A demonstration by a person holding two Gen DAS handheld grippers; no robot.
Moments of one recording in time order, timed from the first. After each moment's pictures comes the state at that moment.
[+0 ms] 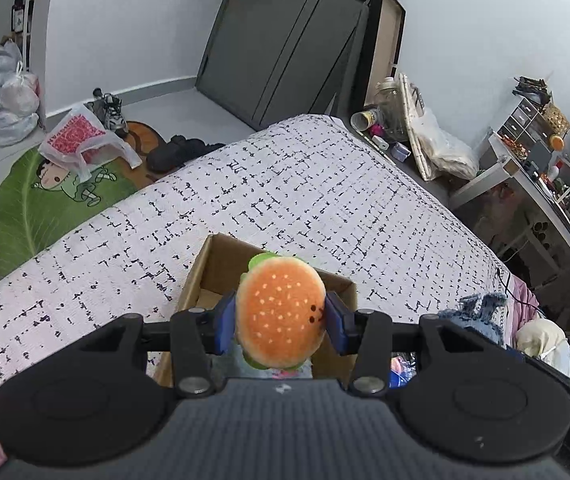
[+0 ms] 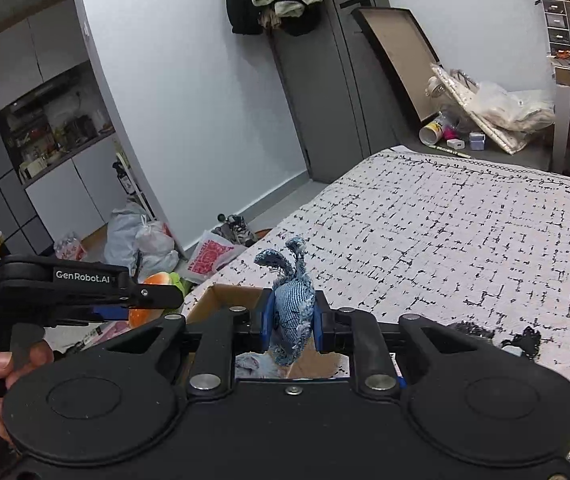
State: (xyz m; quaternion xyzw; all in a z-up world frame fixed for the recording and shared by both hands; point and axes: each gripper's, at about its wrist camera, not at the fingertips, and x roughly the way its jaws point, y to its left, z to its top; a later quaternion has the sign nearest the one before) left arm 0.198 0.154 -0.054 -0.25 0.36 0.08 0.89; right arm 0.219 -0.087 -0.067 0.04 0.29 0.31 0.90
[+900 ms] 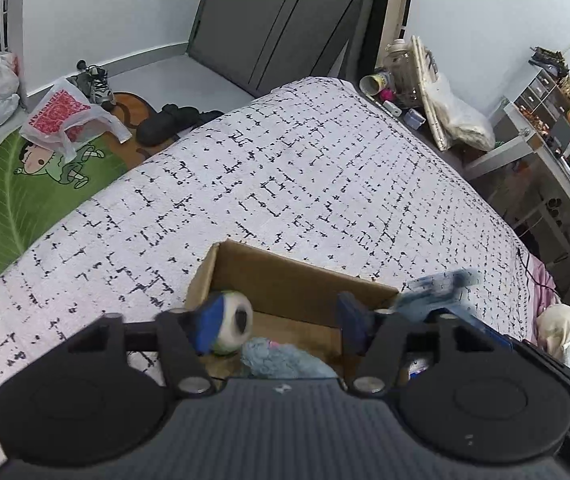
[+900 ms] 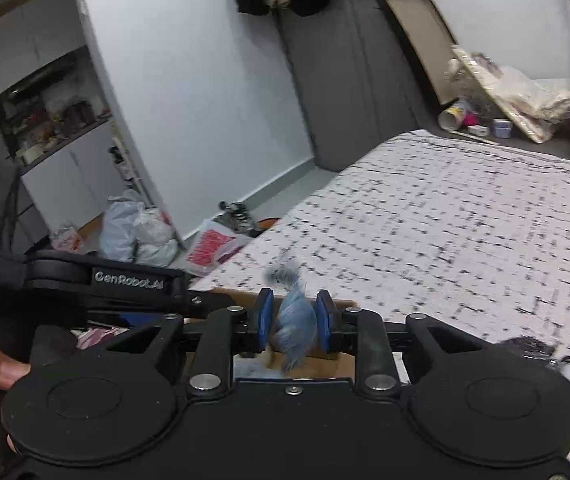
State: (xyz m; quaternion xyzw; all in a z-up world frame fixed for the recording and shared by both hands) left arm 0.255 0.184 -0.095 -0.24 0.42 0.06 0.88; right arm 0.250 -0.030 -0.098 0.03 0.30 0.32 0.90
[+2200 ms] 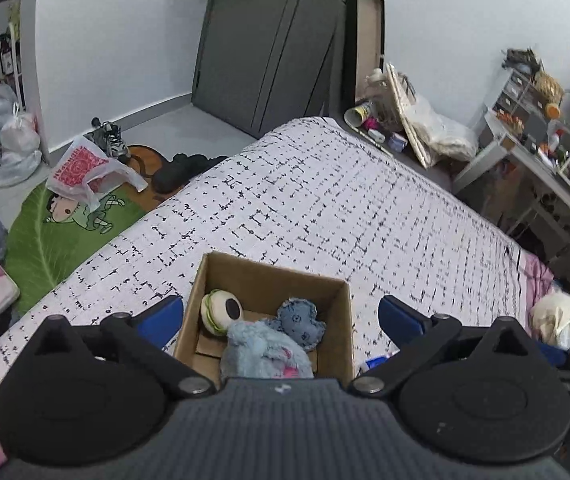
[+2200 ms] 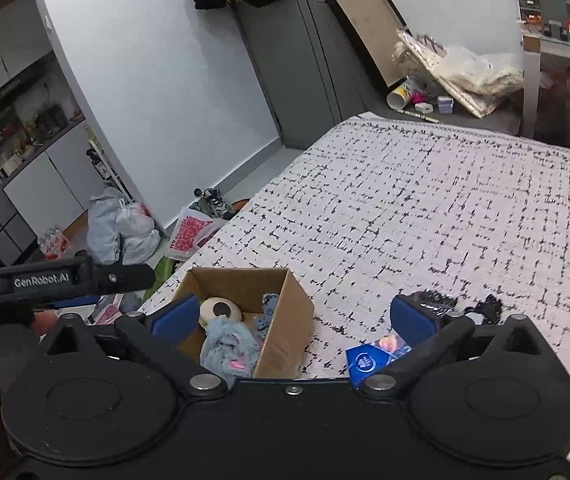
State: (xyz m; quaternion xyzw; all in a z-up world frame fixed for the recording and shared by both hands) left arm 0.198 0.126 -0.022 -0.17 0.38 0.09 0.91; right arm 0.225 -0.116 -0.044 0.05 0.36 0.28 0.89
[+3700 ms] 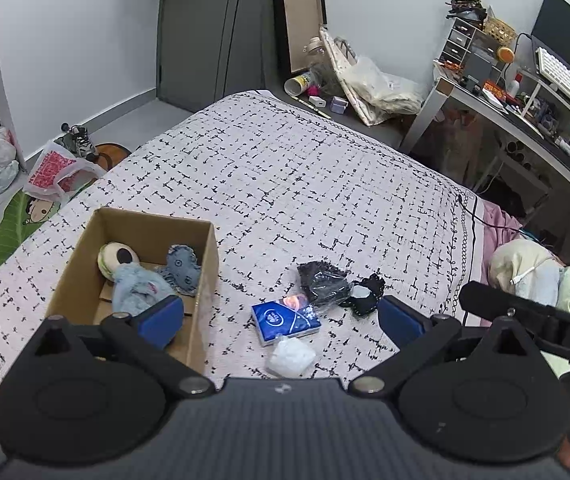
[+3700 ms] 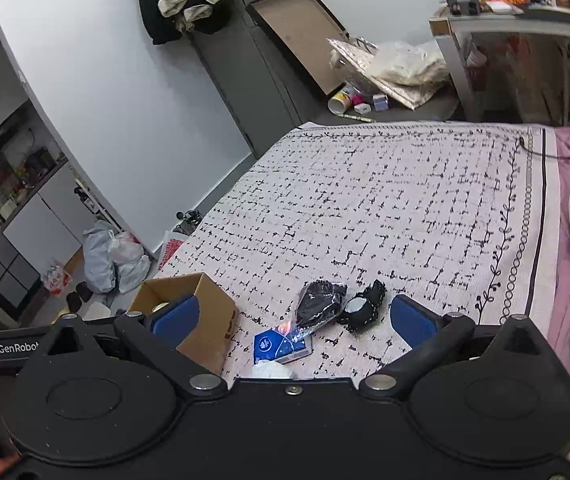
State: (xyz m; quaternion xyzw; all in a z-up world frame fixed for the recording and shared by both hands) left arm 0.193 -0.029 -0.012 -0.14 0.40 0.07 0.91; right arm 0.239 -0.259 -0.051 0.12 0.36 0.26 0.89
